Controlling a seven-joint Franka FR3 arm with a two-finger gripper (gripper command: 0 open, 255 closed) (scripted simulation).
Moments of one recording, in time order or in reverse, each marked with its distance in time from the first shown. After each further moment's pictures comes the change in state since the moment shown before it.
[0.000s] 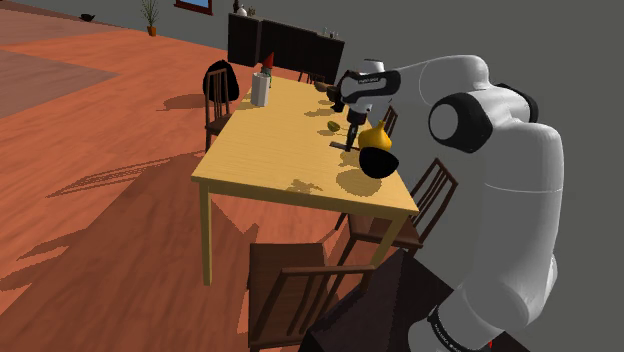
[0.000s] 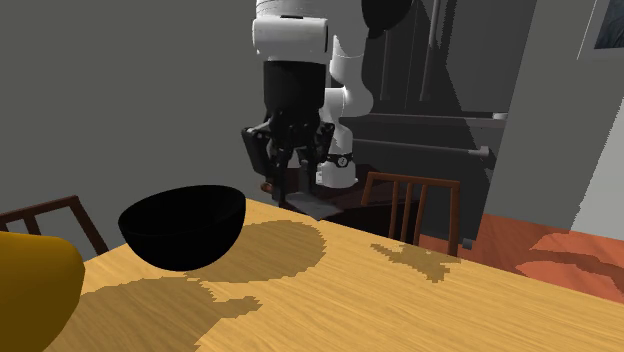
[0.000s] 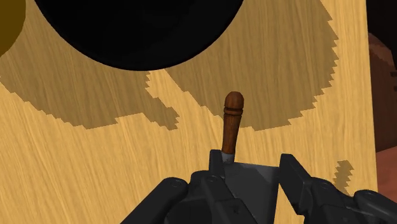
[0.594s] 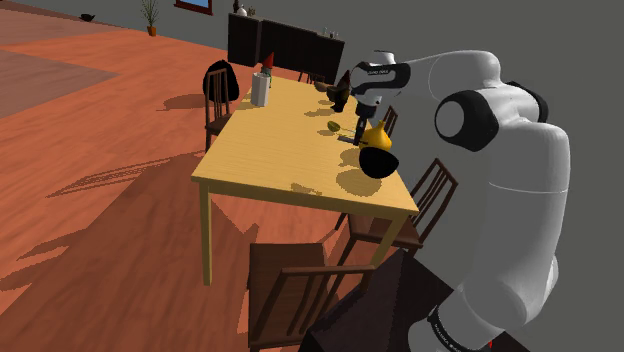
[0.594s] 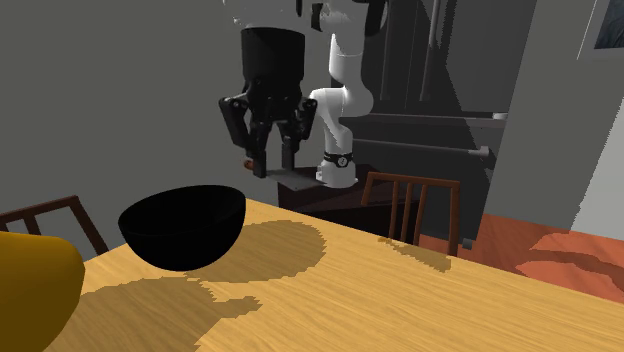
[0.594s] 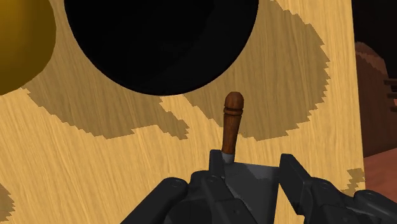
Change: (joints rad) arm -0.029 -0.031 -0.016 0.036 -0.006 -0.065 -0.038
